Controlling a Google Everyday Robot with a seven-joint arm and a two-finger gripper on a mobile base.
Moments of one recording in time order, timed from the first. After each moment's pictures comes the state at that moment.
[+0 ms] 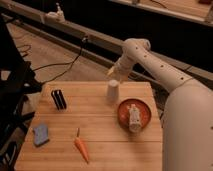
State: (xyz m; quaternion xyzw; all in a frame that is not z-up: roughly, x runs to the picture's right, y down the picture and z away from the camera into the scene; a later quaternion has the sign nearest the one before) arm 0.084 -0.053 0.865 -0.28 0.10 0.76 0.58
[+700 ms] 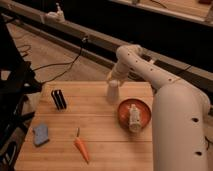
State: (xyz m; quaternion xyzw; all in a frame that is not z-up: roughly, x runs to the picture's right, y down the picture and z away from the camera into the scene) arm 0.076 -0.033 0.906 -0.25 0.13 0.75 0.60
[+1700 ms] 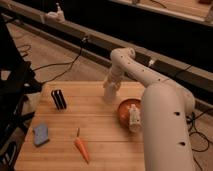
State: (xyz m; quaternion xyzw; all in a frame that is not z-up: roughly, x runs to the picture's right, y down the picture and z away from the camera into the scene) arm 0.056 -0.015 0.923 -0.28 0.16 0.73 0.60
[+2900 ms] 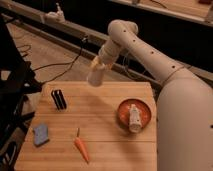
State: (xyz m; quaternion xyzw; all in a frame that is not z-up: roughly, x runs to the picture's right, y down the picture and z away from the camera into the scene) arm -0.029 -0.114 0.752 -0.35 -0.02 0.63 0.70
